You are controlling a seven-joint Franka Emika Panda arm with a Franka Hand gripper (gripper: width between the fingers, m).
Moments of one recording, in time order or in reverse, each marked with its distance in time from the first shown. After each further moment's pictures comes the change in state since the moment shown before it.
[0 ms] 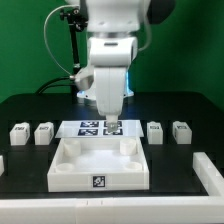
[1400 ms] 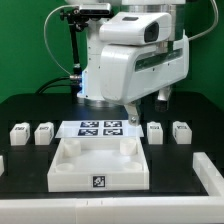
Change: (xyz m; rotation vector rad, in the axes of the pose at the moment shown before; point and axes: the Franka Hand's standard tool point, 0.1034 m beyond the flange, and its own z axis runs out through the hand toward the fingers) arm 0.061 0.097 -0.050 -0.004 -0.008 0.646
